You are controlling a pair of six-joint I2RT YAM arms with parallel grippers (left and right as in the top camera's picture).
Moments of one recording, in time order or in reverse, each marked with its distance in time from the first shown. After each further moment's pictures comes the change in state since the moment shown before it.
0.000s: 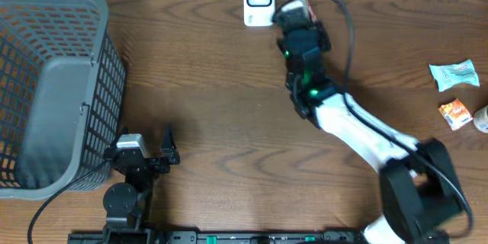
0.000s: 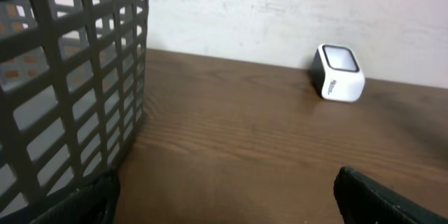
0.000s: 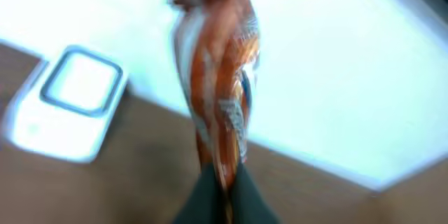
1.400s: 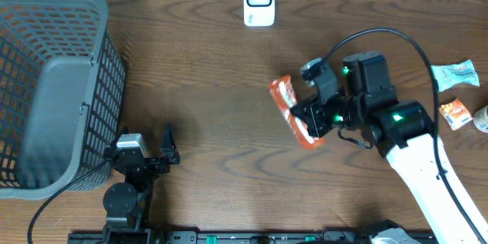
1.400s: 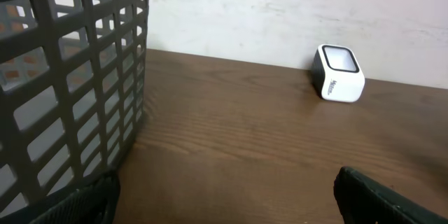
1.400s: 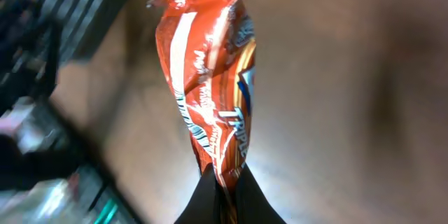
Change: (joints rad) left arm 0.000 0.000 0.000 0.000 0.000 0.000; right arm -0.170 -0.517 0.018 -1.338 -1.202 0.441
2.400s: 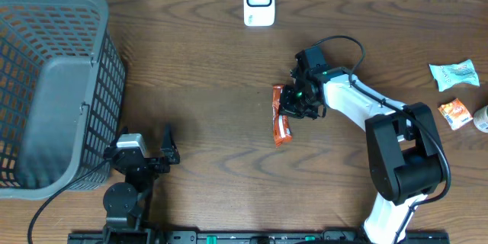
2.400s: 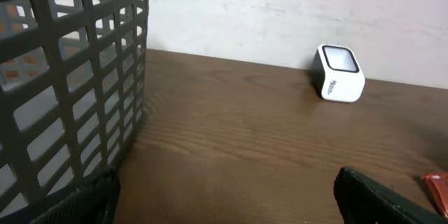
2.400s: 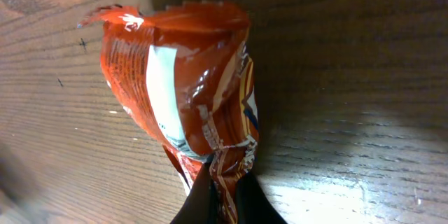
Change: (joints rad) left arm 0.000 0.000 0.000 0.000 0.000 0.000; right arm 0.000 0.717 0.051 0.258 0.160 0.554
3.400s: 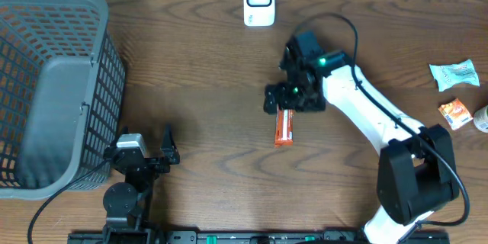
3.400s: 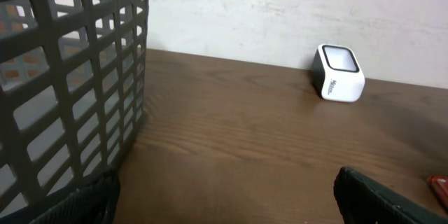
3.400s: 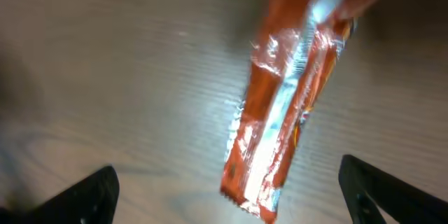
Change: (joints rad) left arm 0.000 0.000 0.000 0.000 0.000 0.000; right arm 0.069 -0.136 0.164 -0.308 0.090 -0.219
